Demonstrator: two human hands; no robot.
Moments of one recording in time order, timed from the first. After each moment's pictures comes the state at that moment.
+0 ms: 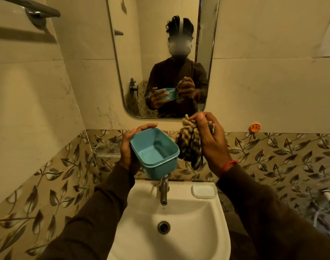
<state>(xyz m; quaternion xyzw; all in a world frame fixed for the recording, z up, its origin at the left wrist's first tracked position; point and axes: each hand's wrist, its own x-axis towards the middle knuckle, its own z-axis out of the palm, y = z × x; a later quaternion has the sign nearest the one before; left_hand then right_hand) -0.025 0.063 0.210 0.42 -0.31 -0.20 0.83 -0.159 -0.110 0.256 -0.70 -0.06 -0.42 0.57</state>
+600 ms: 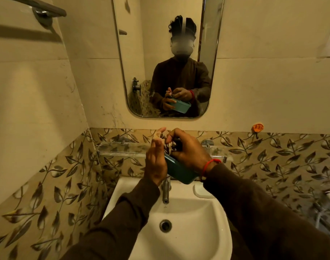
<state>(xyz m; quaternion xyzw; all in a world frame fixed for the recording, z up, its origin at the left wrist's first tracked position) -0.075 0.024 0.179 0.62 -0.34 0.05 0.71 -0.141 -0.084 0.242 -0.89 -0.06 -0.23 0.39</state>
